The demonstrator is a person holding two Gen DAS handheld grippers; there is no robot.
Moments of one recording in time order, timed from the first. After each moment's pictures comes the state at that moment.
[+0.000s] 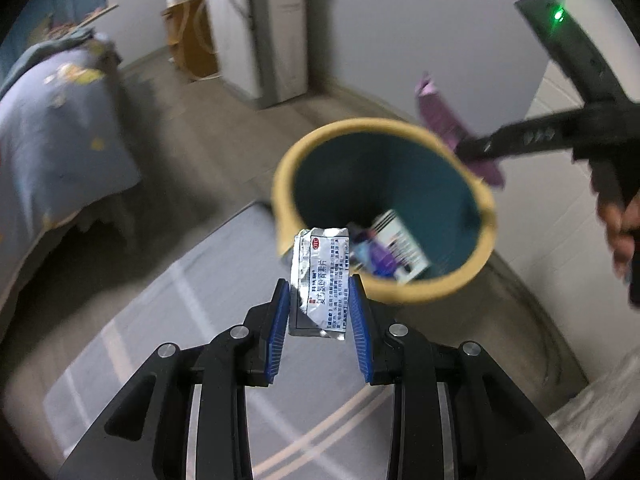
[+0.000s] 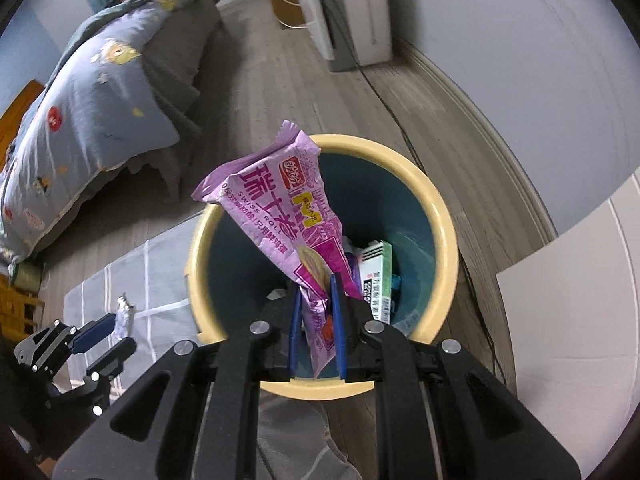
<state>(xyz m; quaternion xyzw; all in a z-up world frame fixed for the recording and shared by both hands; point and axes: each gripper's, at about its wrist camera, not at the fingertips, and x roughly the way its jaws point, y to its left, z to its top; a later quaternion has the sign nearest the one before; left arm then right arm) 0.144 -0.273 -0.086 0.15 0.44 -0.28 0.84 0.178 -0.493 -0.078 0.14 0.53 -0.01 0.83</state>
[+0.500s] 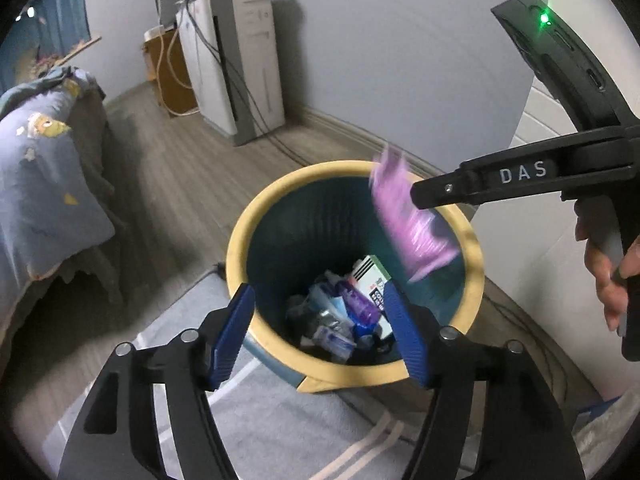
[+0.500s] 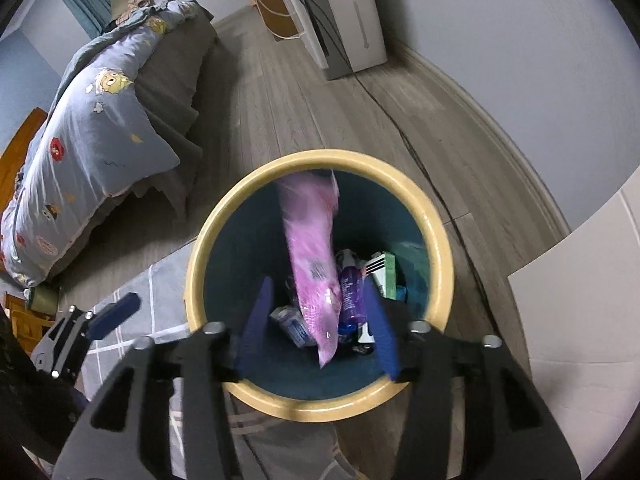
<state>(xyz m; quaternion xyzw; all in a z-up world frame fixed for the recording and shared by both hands) 0.153 -0.322 -0.084 0.16 0.40 -0.30 0.85 0.185 -0.516 -0.083 0.18 0.51 0.00 0.84</state>
